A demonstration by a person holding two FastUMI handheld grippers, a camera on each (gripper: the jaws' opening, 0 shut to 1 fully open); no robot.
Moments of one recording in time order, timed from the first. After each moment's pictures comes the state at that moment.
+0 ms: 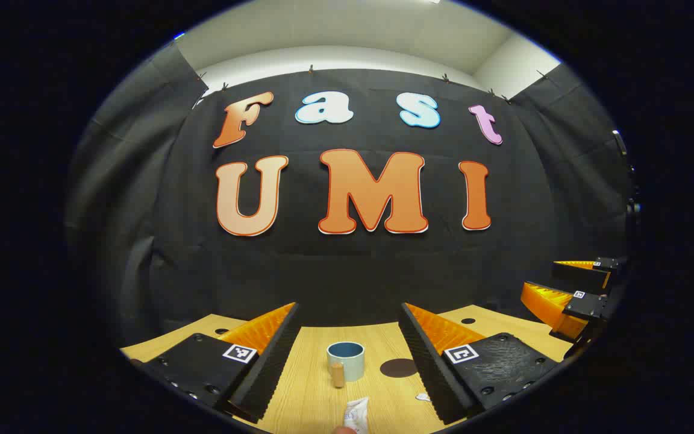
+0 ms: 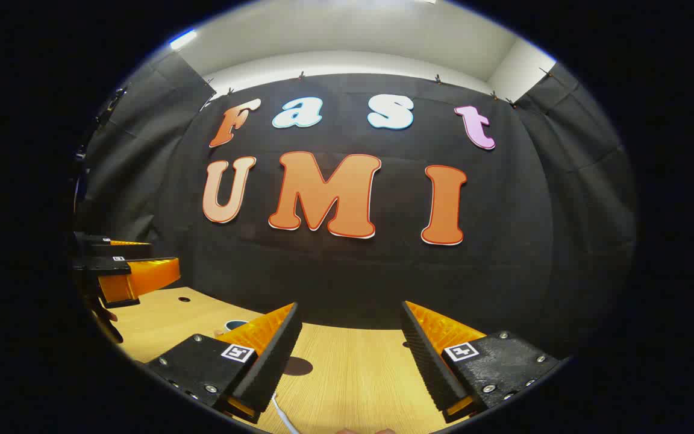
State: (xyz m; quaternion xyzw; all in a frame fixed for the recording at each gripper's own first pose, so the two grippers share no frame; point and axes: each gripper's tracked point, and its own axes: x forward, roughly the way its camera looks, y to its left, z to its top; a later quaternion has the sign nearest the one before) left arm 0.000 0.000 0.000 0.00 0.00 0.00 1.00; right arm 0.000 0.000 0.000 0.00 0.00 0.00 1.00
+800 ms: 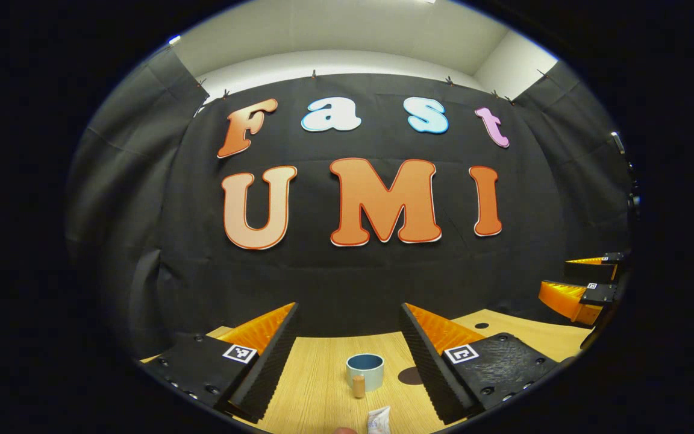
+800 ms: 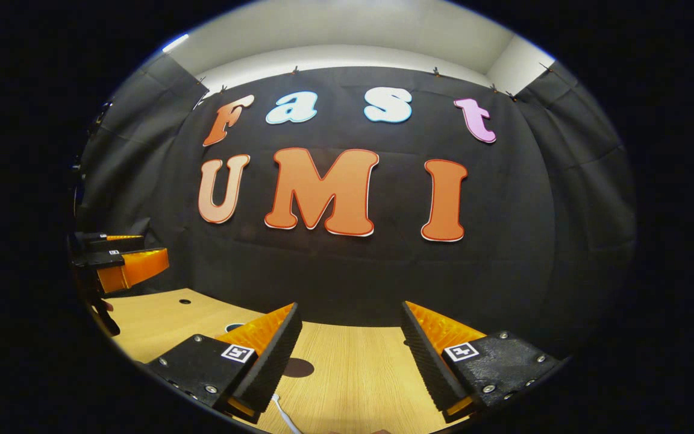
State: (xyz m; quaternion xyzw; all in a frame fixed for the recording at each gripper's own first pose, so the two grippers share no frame) left arm 0.011 0.018 0.018 0.01 0.00 0.01 1.00; right arm 0.008 0.001 0.002 0.00 0.03 0.02 1.00
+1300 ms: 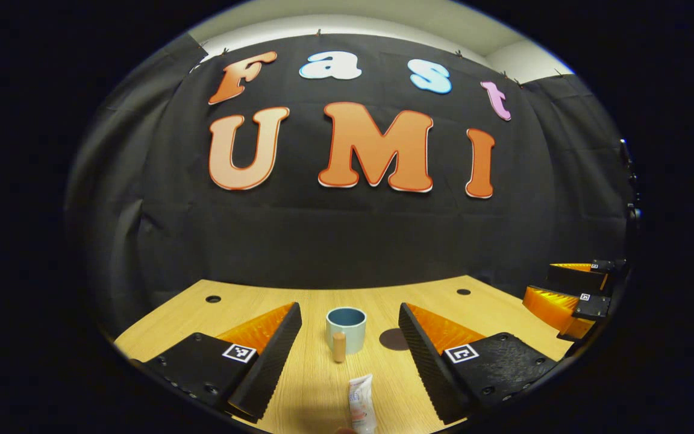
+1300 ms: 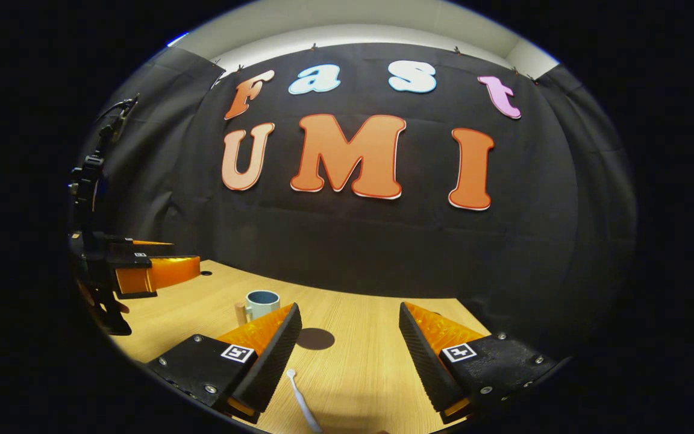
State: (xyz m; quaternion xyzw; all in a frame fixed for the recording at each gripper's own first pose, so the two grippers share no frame) left arm 0.012 0.008 -0.074 -0.03 0.14 -0.02 0.99; right arm -0.009 0.036 -0.053 0.01 0.13 0.07 0.99
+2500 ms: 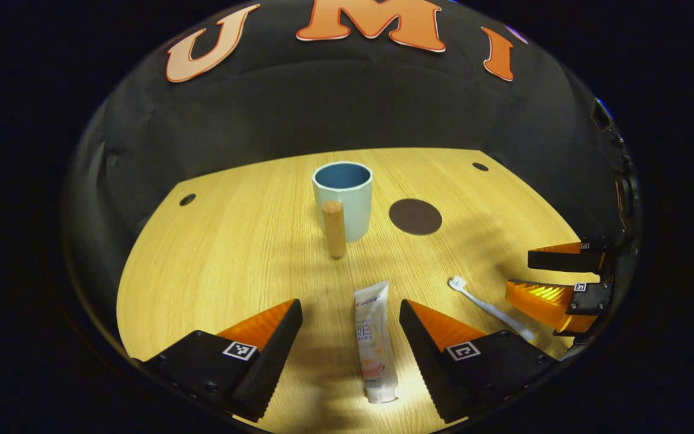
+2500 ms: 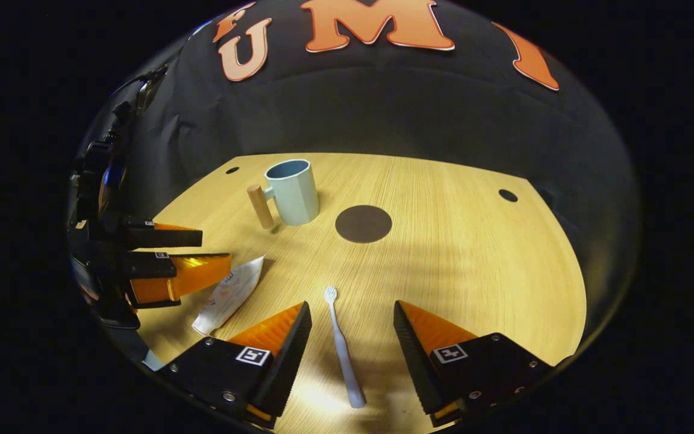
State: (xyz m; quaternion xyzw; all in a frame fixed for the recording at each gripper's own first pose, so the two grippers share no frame) left arm 0.010 -0.004 -0.188 0.00 0.47 -0.05 0.88; right arm -0.028 0.099 -0.213 0.03 0.45 0.18 0.87
